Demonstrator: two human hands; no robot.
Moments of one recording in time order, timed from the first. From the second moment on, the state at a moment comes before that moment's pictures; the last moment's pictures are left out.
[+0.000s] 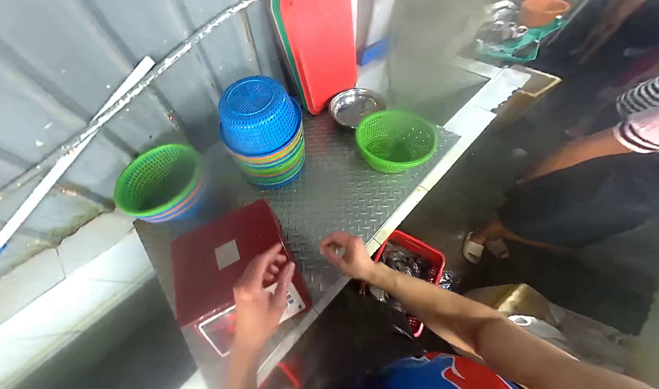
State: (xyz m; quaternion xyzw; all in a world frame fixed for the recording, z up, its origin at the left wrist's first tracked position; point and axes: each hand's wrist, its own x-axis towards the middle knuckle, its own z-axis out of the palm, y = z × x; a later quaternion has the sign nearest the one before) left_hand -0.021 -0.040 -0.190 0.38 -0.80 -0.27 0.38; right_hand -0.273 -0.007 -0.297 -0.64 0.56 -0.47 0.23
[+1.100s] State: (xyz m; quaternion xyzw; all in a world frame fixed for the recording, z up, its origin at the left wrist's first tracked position) left_hand -0.125 -0.441 -0.154 0.53 -0.47 -0.47 0.52; right_hand -0.426 -0.441 -0.198 -0.42 0.60 -0.51 0.45
